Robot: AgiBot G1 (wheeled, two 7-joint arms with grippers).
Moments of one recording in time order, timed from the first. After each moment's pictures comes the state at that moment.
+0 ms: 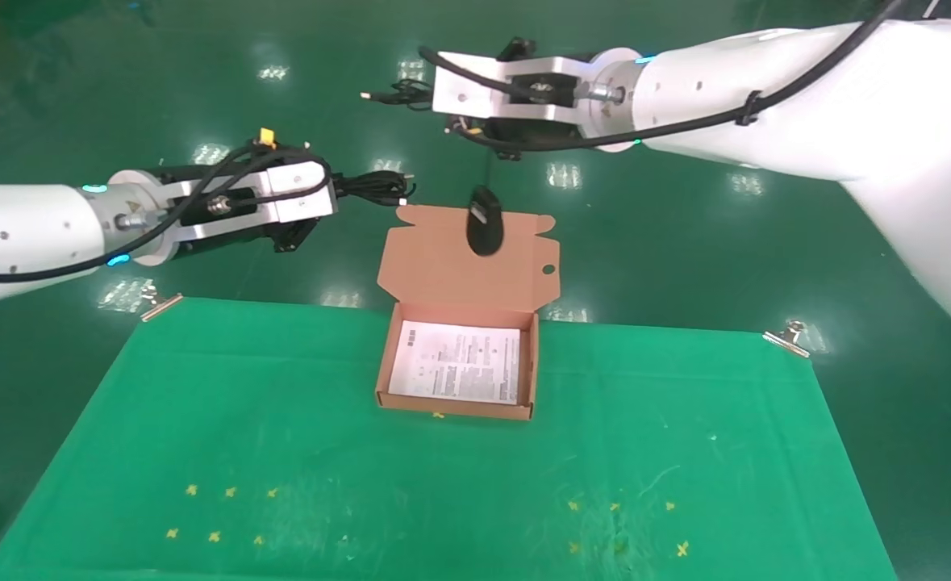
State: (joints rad) left arm -1.51 0.94 0.67 -1.21 2.04 0.80 -0.21; right arm 1.89 -1.28 -1.10 0.81 -1.83 -0.59 0.25
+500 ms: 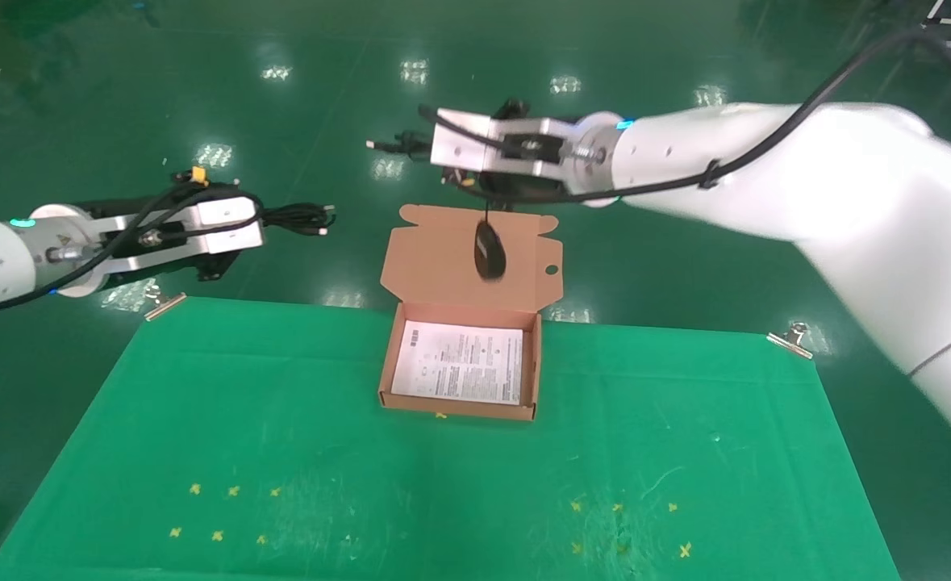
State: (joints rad) left arm -1.48 0.86 0.67 -1.22 2.17 0.81 -0.28; right arm 1.83 -1.33 -1.11 0.74 -1.79 -0.57 0.21
